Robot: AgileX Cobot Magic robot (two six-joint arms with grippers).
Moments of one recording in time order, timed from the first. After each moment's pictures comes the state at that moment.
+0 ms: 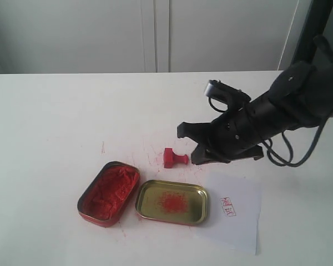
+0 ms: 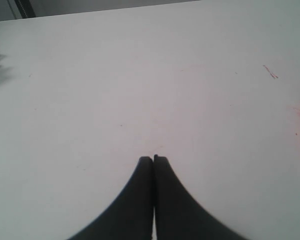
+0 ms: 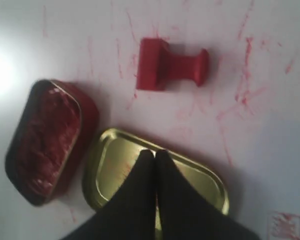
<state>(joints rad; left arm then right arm) 0.01 0.00 0.03 -0.07 0.38 0.13 0.36 1.75 -1.00 0.83 0.56 -0.36</state>
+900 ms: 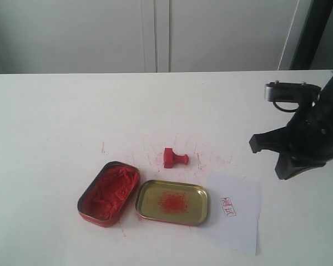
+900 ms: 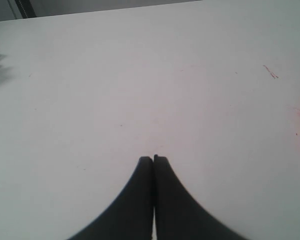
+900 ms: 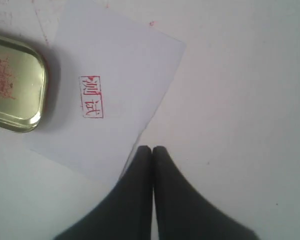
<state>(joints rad) 0.01 0.00 0.03 -0.07 0.38 0.13 0.18 1.54 -1.00 0.20 0.96 -0.04</state>
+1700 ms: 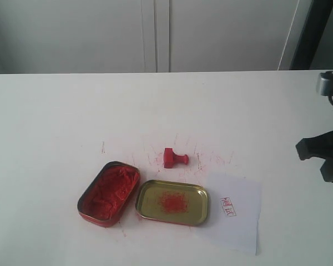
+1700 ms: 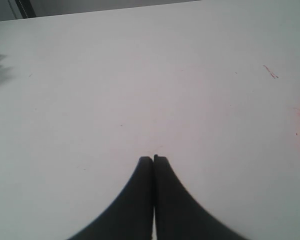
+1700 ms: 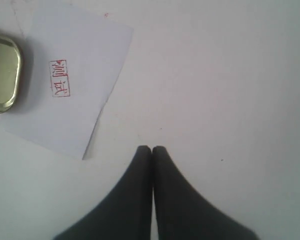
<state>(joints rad) 0.01 0.00 0.03 -0.07 0.38 0.13 0.08 1.23 -0.86 0.13 0.98 -0.04</state>
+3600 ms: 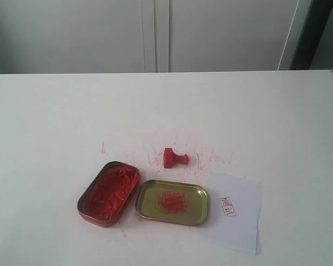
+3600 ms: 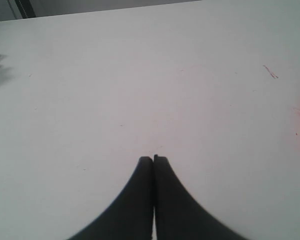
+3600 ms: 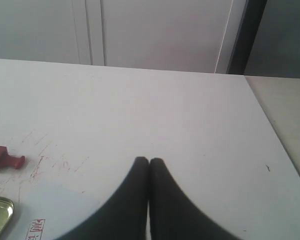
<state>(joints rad) 0.01 0.00 0.03 -0.07 0.38 0.13 0.04 0.29 -0.38 0.04 0.45 -0.05</state>
